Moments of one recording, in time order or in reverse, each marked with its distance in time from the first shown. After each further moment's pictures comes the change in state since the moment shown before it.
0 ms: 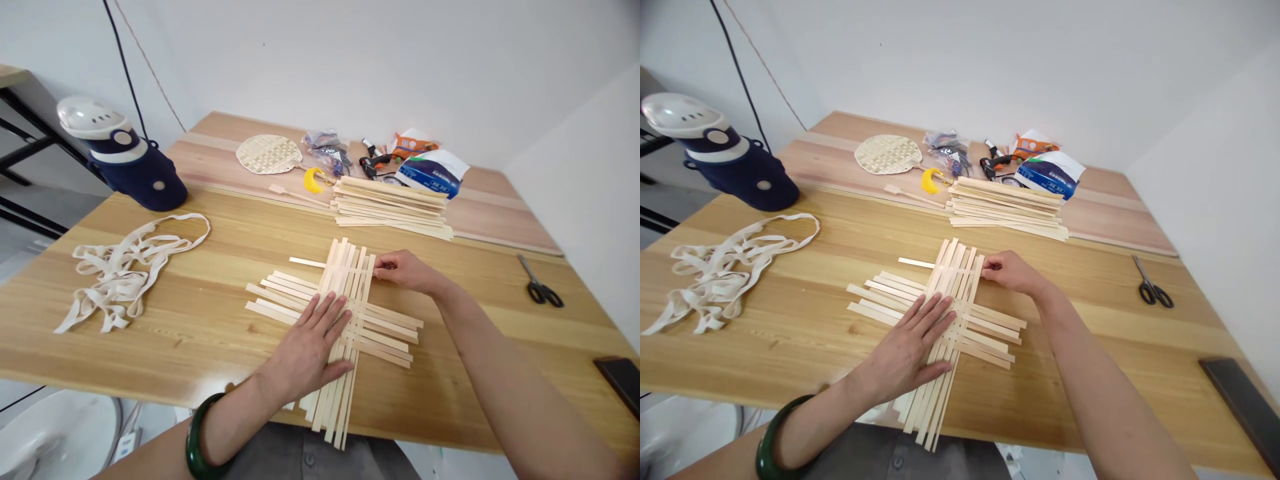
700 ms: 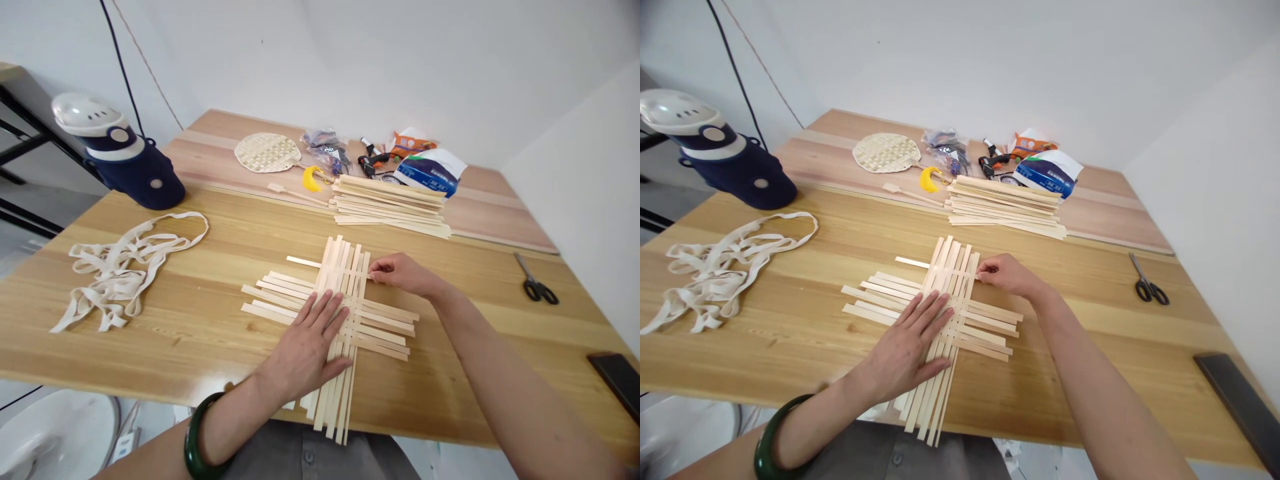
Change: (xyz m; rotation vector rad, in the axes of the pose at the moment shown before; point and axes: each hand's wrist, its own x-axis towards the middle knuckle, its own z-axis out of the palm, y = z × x) left_hand 0.000 0.002 -0.004 -0.011 -0.002 -0.026; right_hand -0.007 -0.001 0.001 0.008 -0.021 0.067
